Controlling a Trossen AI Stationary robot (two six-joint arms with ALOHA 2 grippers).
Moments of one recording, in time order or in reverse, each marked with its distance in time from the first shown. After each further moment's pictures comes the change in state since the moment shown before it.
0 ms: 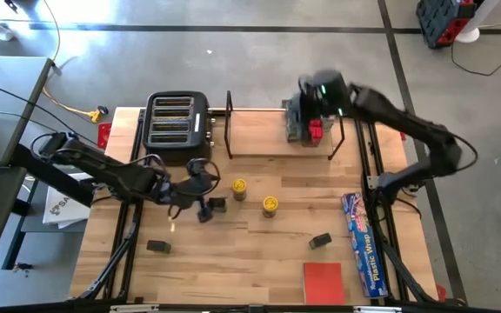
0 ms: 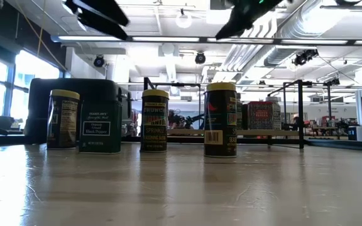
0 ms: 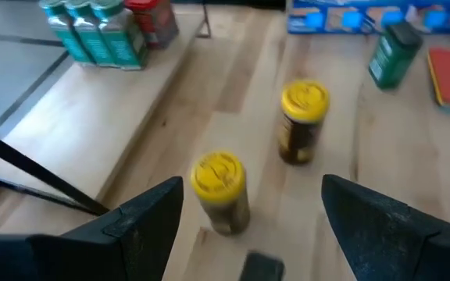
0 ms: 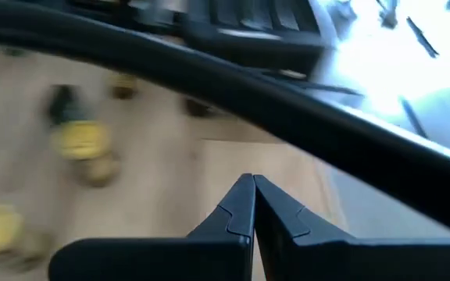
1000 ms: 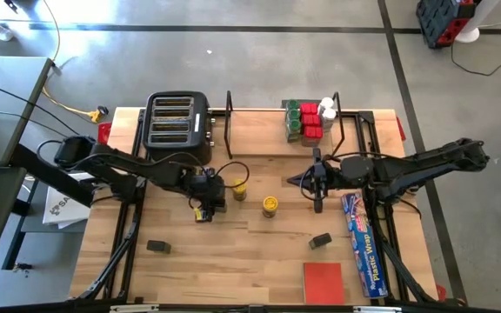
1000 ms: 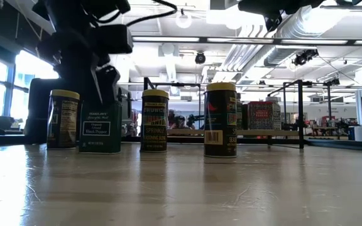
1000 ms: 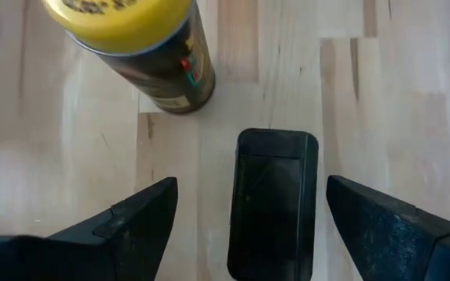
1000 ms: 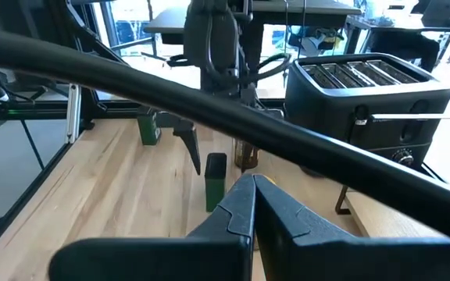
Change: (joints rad) left arm 0.238 0.234 -0.069 -0.081 0.517 0.240; right arm 0.657 -0.360 -0.680 0.700 0.442 0.454
